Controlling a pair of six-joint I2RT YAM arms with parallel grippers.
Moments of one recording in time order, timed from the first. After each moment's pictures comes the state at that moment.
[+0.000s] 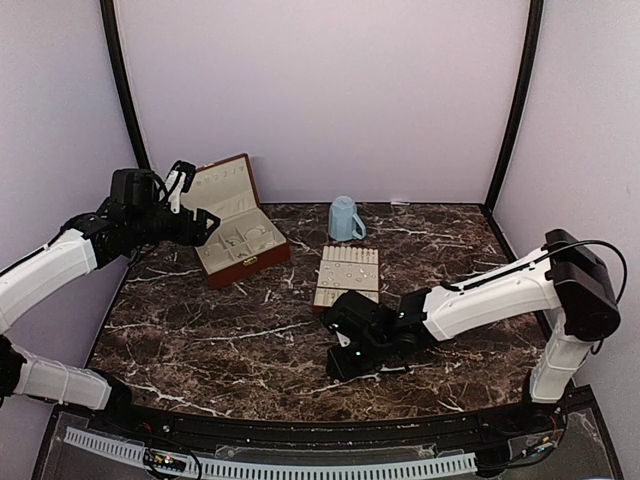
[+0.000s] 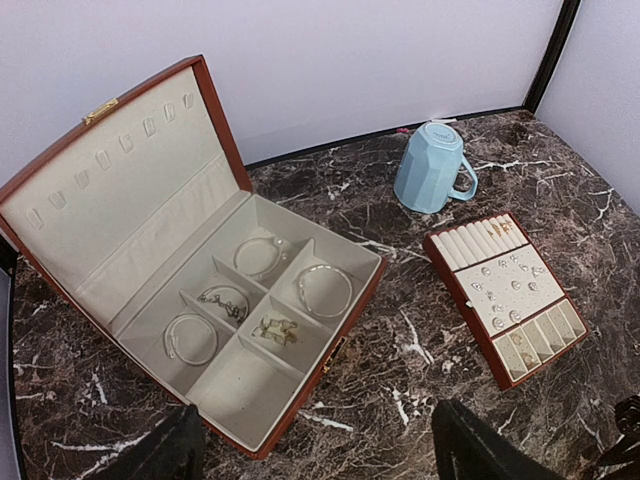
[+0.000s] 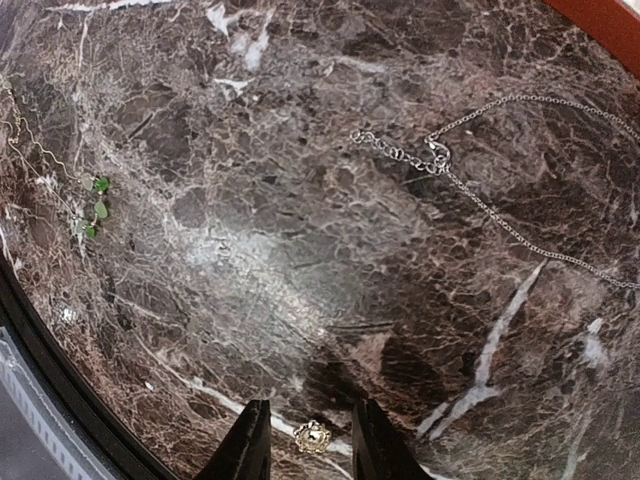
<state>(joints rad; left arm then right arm) -0.34 1.18 0.98 -0.29 0.09 -0.01 1.21 1.75 1.02 -0.33 0.00 0.68</state>
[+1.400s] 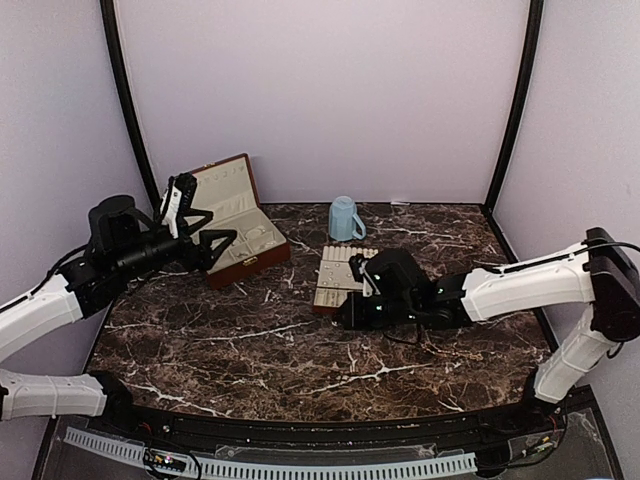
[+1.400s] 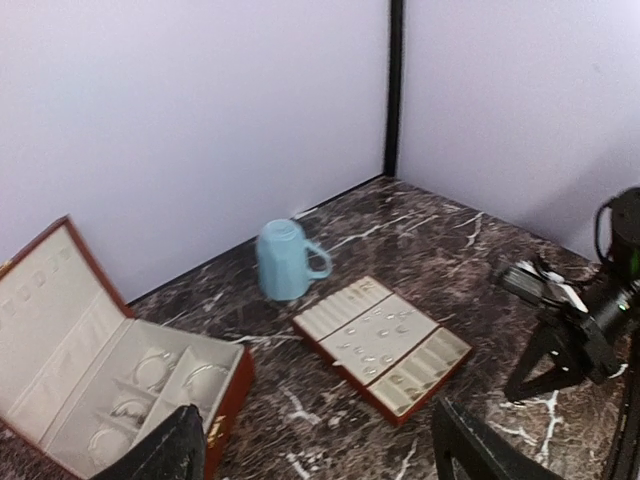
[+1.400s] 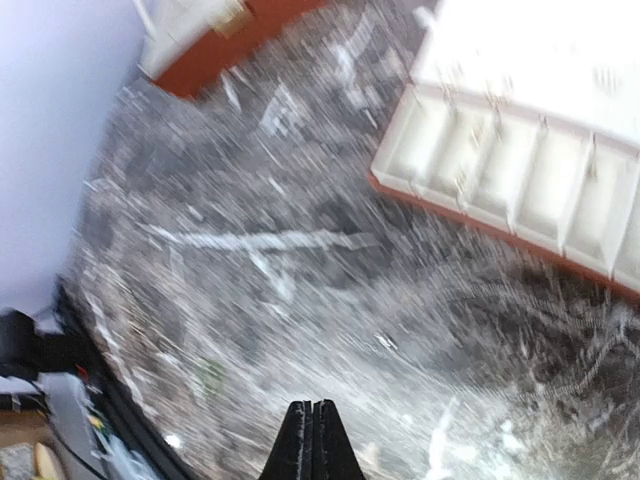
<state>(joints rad) -0.49 0.94 0.75 0.00 0.22 0.05 1.05 1.60 0.89 -0.03 -0.02 0.82</state>
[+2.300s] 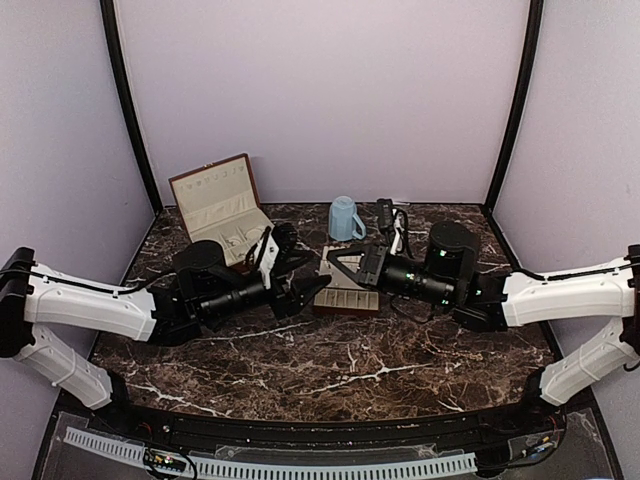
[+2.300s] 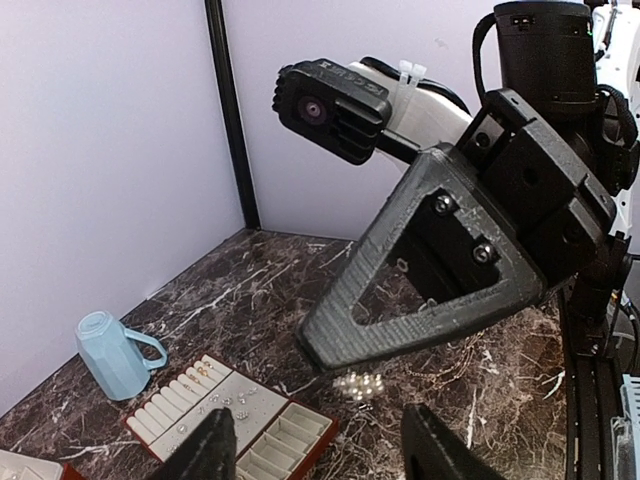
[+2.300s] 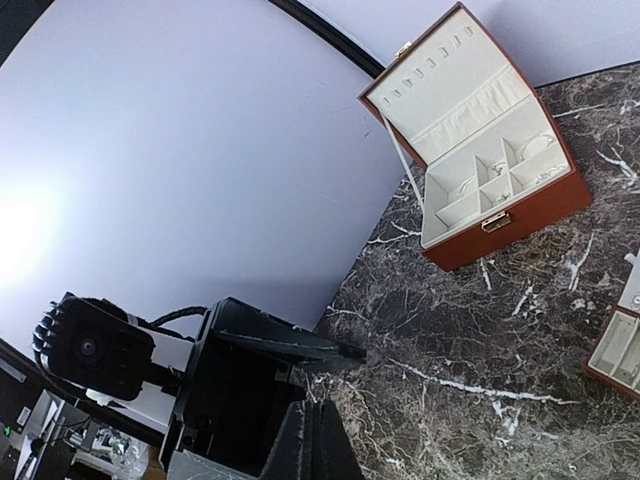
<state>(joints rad) -1.03 1.38 0.70 0.65 0.03 0.12 1.02 1.34 0.77 0.53 -0.11 0.89</state>
